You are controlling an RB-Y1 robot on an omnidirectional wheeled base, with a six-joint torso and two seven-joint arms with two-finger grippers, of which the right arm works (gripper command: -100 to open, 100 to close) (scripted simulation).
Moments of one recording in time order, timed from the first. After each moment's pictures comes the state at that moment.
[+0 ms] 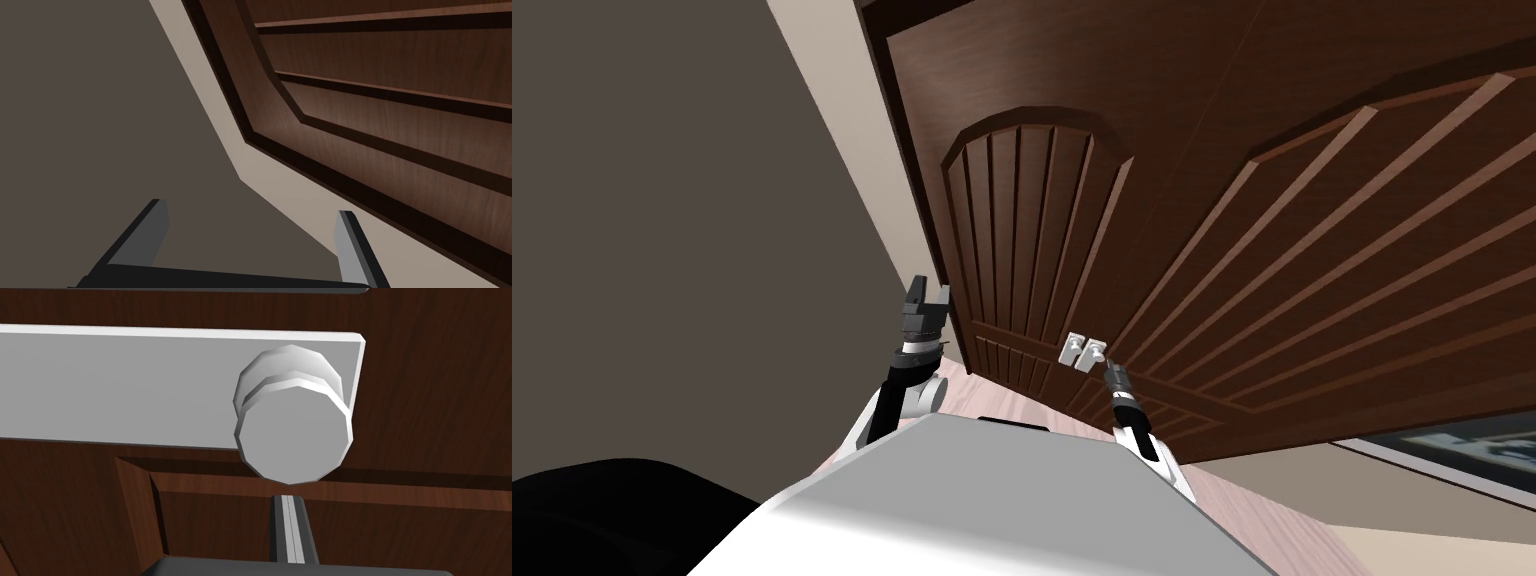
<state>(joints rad) 0.28 -0.18 -0.25 -1.46 0.19 -0.32 -0.41</state>
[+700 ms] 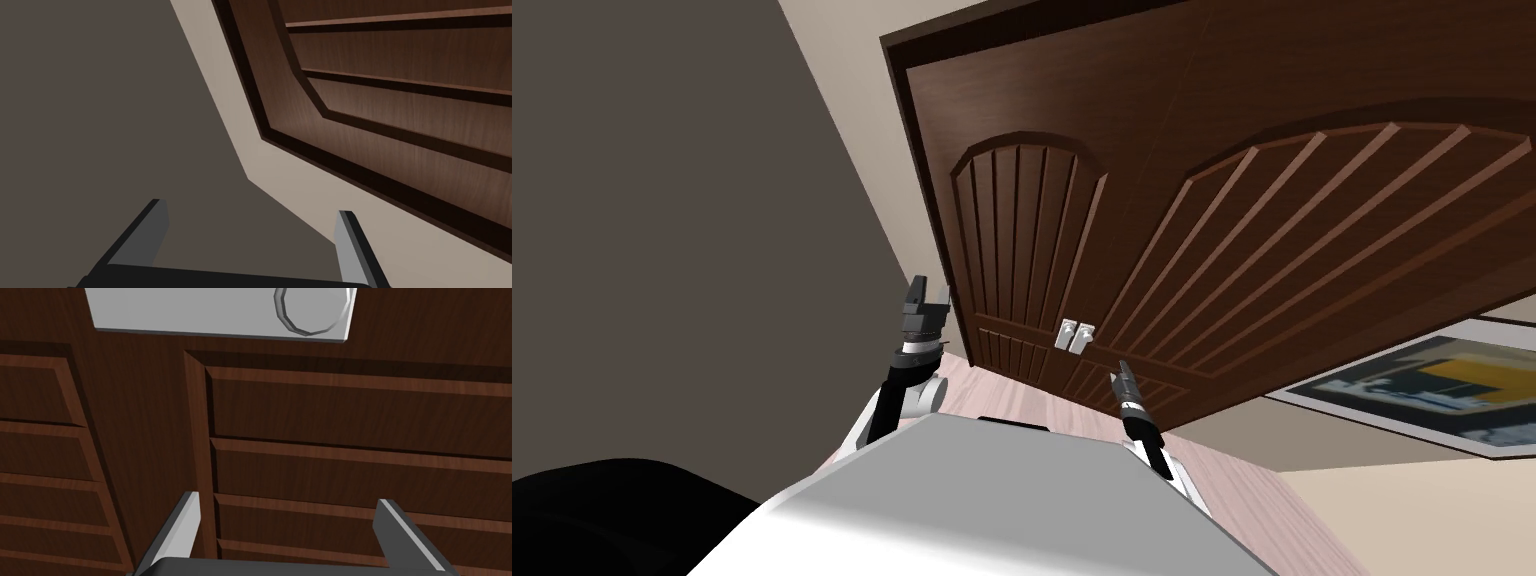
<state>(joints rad) 0.33 -0.20 -0.28 -1.46 0.18 -0.33 -0.42</state>
